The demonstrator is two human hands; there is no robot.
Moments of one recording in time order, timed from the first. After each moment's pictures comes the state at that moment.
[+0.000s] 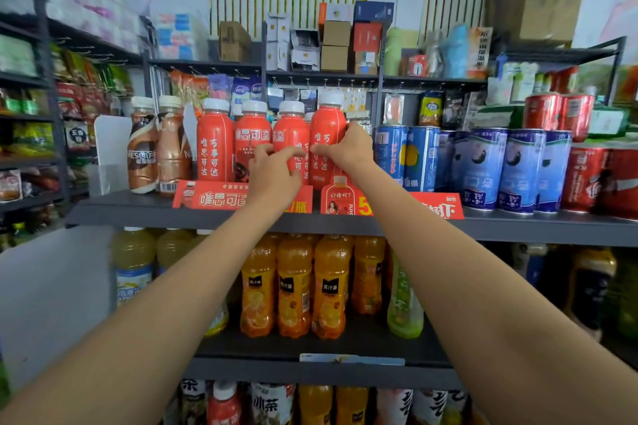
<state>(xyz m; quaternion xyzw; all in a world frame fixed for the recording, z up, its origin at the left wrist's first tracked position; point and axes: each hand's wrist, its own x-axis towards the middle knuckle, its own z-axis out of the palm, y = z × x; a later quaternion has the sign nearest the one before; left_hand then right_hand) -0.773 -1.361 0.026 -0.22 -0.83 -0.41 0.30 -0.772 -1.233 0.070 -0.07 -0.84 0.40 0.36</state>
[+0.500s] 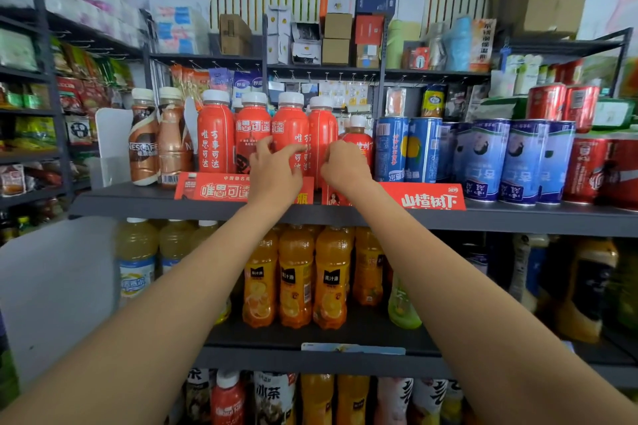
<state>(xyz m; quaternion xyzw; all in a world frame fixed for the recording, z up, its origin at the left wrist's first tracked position) -0.773 -1.362 0.016 -0.22 -0.84 -0.39 0.32 -0.763 -1.247 0.041 -0.07 -0.92 0.18 0.33</state>
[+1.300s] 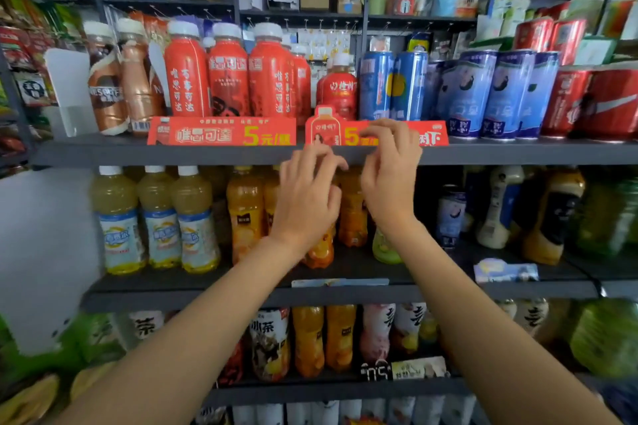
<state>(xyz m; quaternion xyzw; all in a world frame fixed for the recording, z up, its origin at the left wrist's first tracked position) -0.720 -1.334 -0.080 -0.40 -0.72 -0.31 0.47 -0.687 -1.214 -0.063 0.03 -0.74 0.18 0.65</state>
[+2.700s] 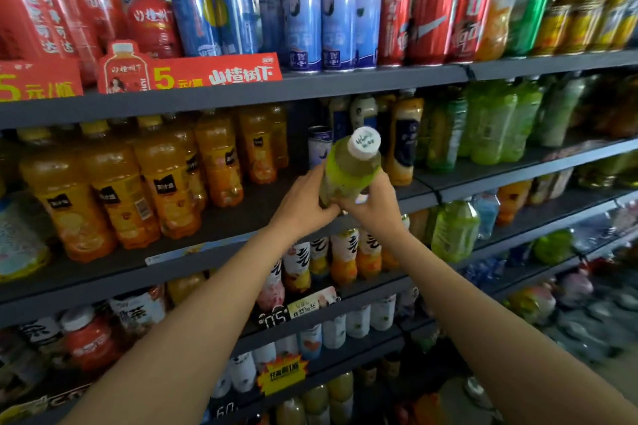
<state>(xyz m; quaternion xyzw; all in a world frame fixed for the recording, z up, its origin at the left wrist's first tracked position) -0.653 -1.160 -0.163 -0.53 -0.76 -0.38 0.02 -0.560 -1.056 -0.182 -0.15 -0.82 0.35 0.42</state>
